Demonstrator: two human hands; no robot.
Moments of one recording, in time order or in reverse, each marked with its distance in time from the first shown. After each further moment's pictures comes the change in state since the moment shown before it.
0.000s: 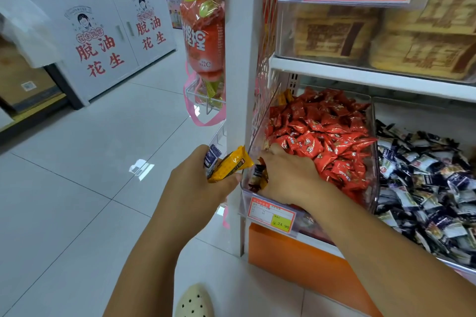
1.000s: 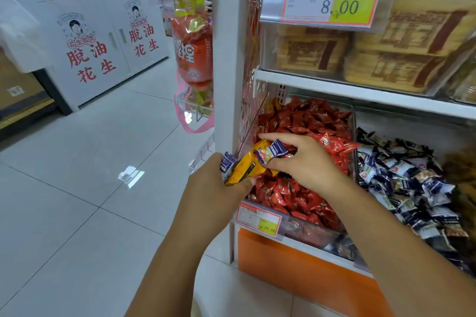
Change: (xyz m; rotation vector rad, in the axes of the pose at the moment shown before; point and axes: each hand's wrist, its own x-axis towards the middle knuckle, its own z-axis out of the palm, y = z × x) left_hand 0.000 0.014 0.031 -0.047 -0.032 -0.020; right_hand -0.019 0.041 -0.031 0.922 0.277 -0.024
